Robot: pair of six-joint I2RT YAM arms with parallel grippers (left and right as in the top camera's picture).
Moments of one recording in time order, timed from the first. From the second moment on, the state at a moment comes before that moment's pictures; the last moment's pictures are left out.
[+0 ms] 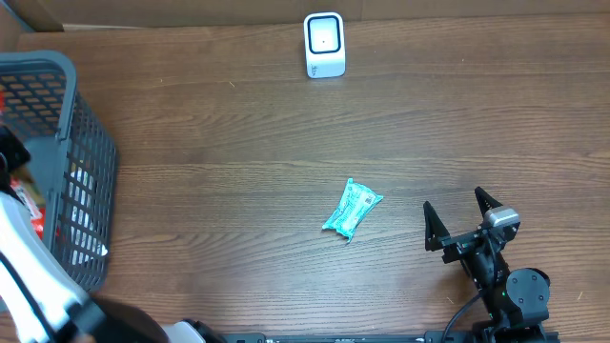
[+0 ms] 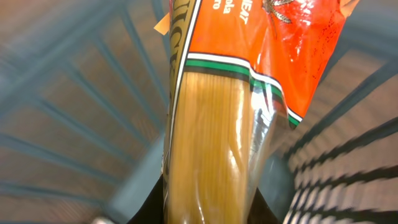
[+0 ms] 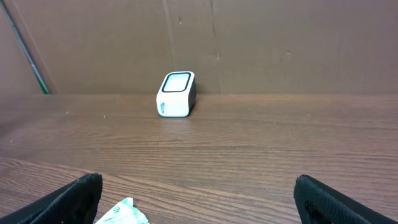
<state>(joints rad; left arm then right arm) 0.80 1.53 1.46 -0.55 0.09 0.14 0.15 0.05 0.02 -0.02 -0.16 0.12</state>
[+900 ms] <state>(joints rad) 0.07 1.07 1.47 -1.09 -0.02 -0.26 0.15 0.05 0.02 -0.02 -0.16 0.12</state>
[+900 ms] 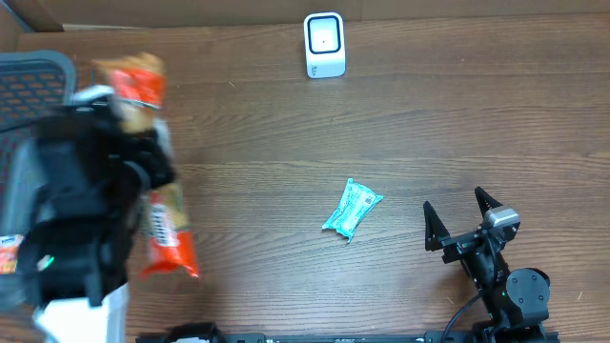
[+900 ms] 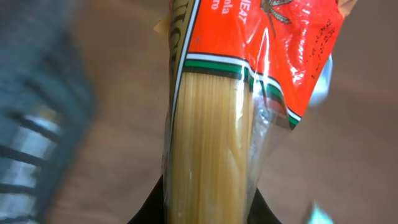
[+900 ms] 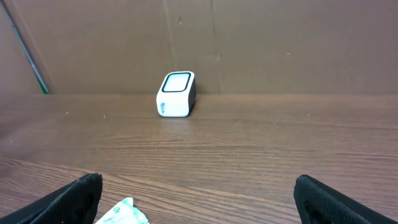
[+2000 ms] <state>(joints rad) -0.45 1.59 0.87 -0.31 0.02 -0.47 0.15 0.05 0.02 -0.02 -0.16 0.12</state>
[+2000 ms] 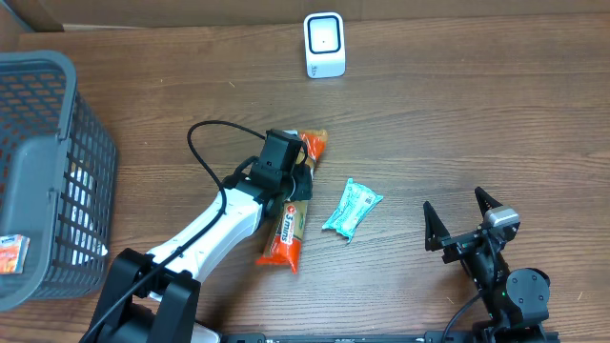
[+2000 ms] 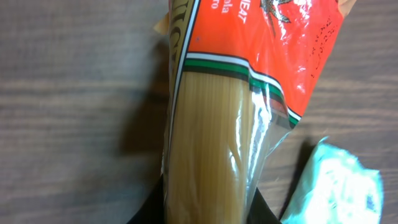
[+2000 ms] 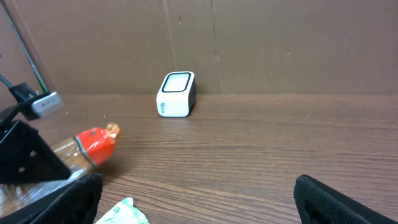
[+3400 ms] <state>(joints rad) 0.70 1.35 1.98 -1.19 -0.02 -0.31 0.15 0.05 0.02 -0.02 -0.16 0.12</state>
